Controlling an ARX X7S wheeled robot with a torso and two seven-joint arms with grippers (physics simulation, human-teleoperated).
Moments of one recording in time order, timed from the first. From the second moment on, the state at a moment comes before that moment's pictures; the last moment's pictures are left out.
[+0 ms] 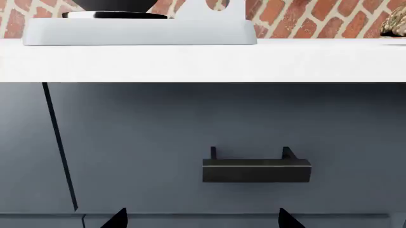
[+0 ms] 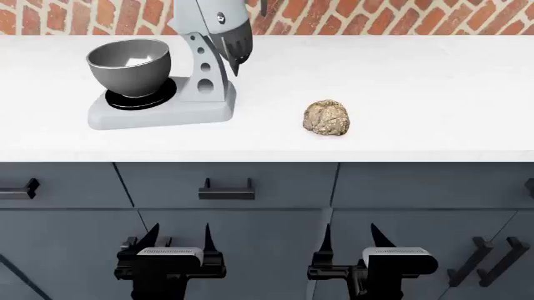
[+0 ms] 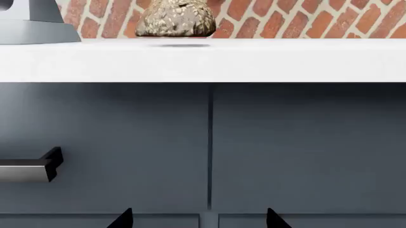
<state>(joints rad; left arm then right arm) 0.00 0.00 0.00 0.00 0.00 0.00 0.00 0.00 0.00 0.00 0.00 0.00 0.00 0.00</state>
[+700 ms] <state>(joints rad) 0.00 -0.06 0.10 -0.03 -0.04 0.01 -0.07 0.00 0.07 -0.09 0.02 0.05 0.02 0.09</state>
